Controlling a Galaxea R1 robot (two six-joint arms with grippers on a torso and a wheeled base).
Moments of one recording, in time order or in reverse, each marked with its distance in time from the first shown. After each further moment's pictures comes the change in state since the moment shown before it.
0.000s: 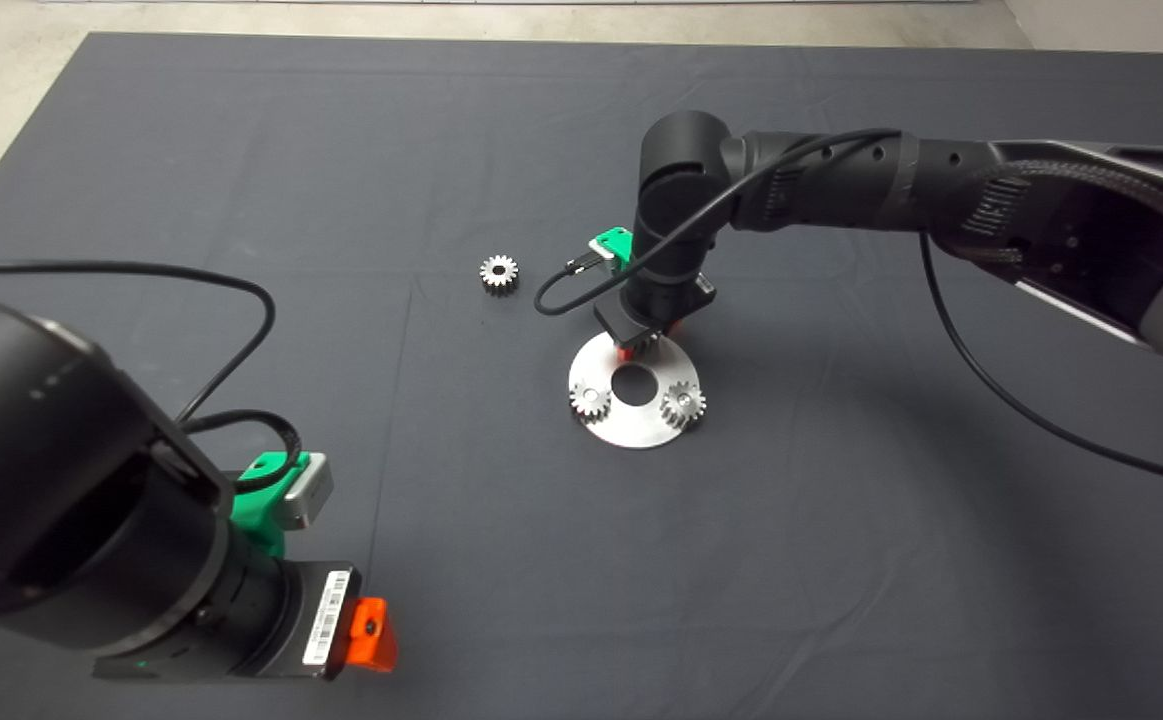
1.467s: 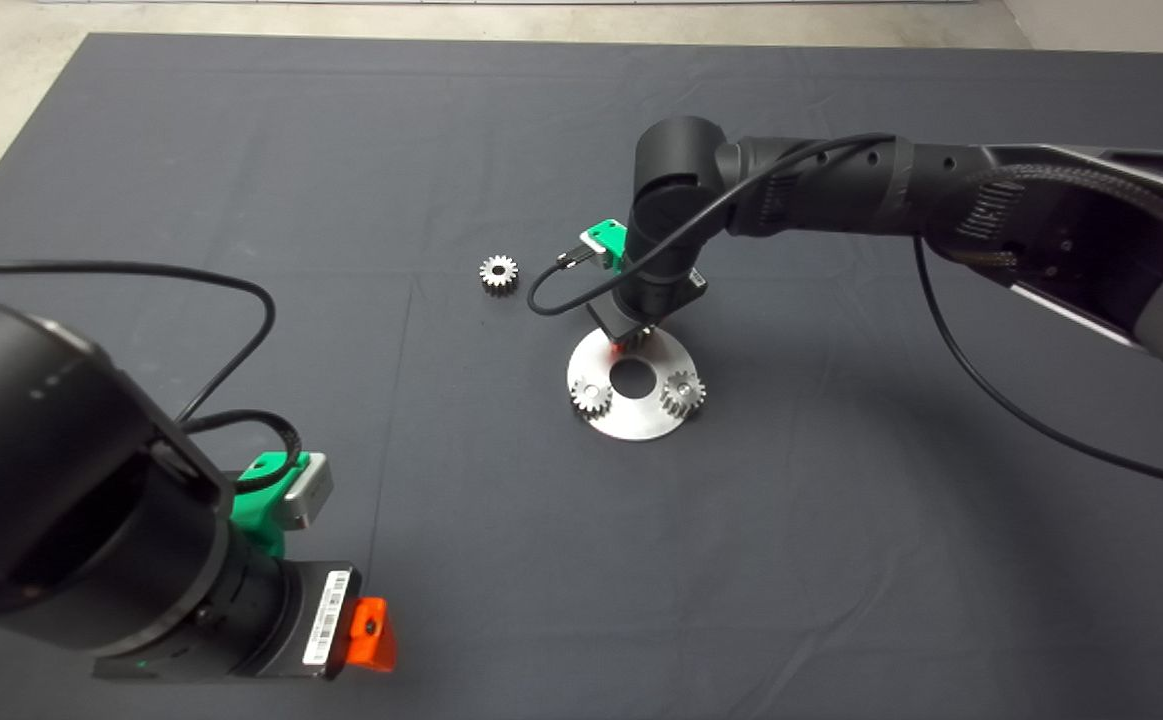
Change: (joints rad) left arm 0.000 0.000 0.000 0.000 0.000 -0.003; right arm -0.006 0.003 0.003 -0.110 0.043 -0.001
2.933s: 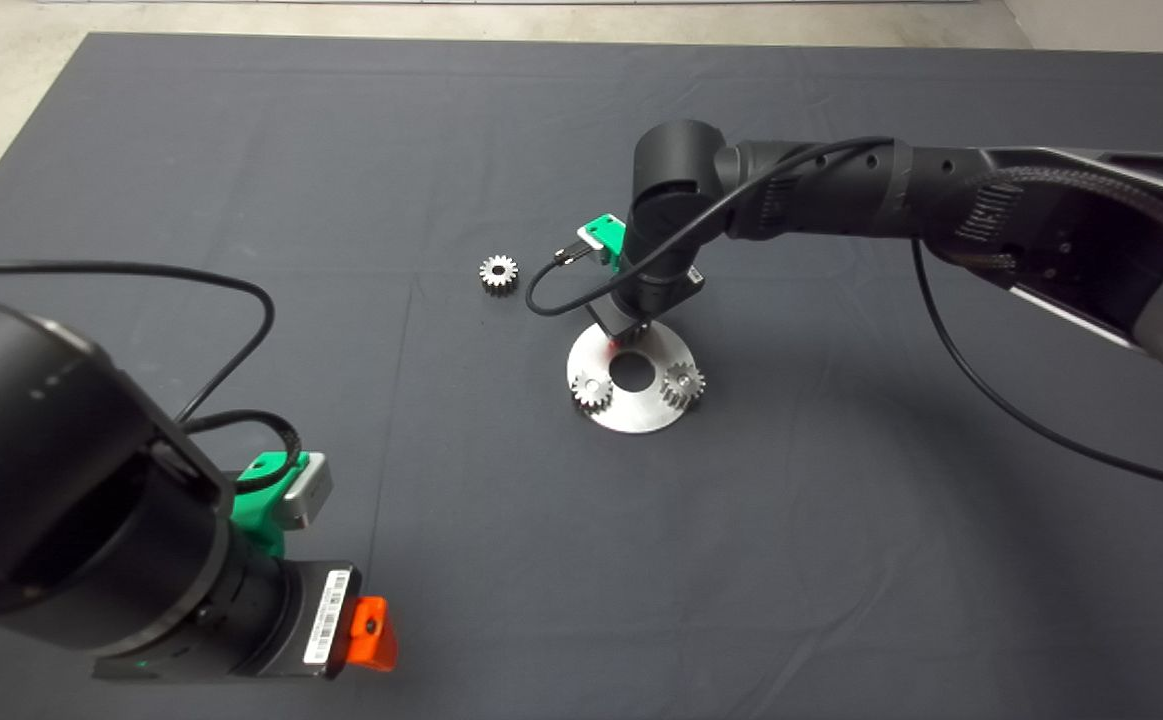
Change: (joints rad) left arm 0.000 0.000 0.000 0.000 0.000 -0.004; right arm -0.003 0.000 0.011 -0.028 0.001 0.000
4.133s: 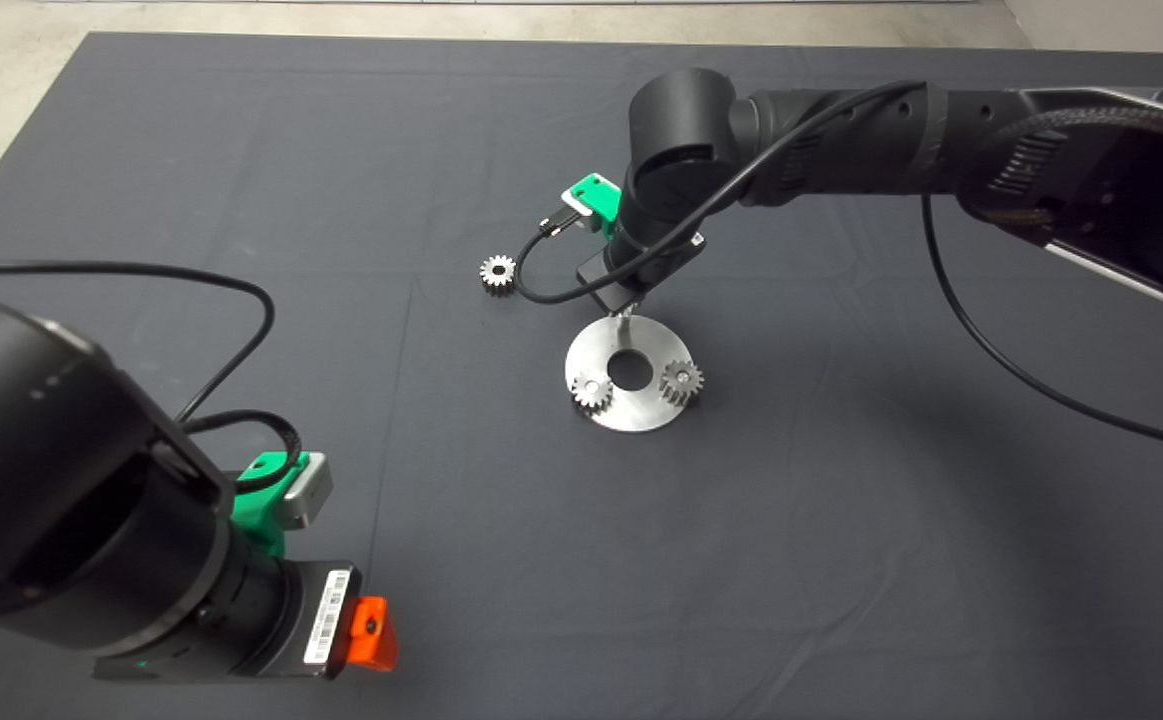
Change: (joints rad) left arm 0.000 0.001 0.000 0.000 0.000 0.000; right arm 0.091 -0.016 0.126 -0.021 -0.044 0.007
